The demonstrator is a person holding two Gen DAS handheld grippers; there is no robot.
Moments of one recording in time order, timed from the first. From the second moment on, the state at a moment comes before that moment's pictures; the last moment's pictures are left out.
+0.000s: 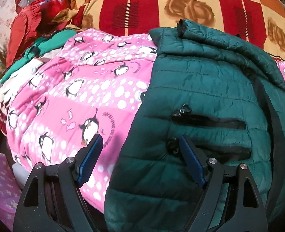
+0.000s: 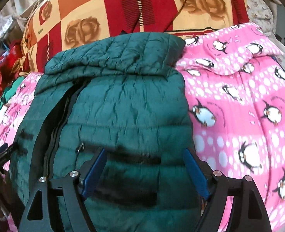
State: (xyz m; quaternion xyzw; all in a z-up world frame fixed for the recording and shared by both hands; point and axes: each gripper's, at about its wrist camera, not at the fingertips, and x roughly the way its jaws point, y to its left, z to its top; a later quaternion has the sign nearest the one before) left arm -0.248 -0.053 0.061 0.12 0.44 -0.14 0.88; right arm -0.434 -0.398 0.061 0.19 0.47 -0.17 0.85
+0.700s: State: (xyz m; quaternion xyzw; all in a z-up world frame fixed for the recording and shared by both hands) left arm -0.264 -0.047 0.058 0.12 0.46 -0.17 0.86; right arm -0.474 -0.365 0.056 0.14 0.50 -0.15 0.84
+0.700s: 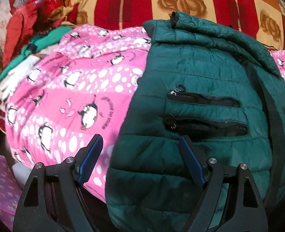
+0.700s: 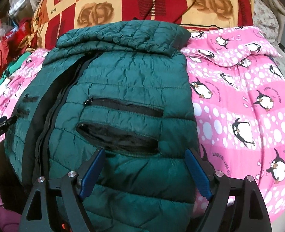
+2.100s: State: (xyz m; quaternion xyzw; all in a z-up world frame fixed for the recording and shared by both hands) left arm -0.270 -0.010 0.030 0.04 0.56 -0.30 0.77; right arm -0.512 -0.361 0.024 0.16 0.55 -0.03 0.82
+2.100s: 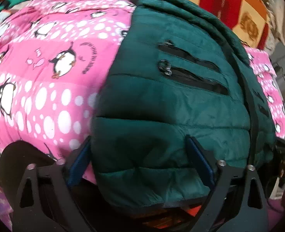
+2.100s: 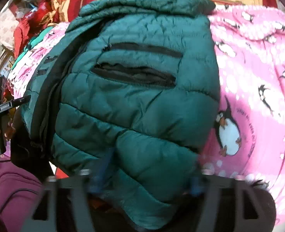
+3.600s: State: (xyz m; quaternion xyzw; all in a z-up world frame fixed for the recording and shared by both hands) left arm -0.038 -0.163 0.128 -0.01 0.39 -0.19 0.90; right arm -0.262 -0.542 0.108 0.21 0.37 -0.16 0.89
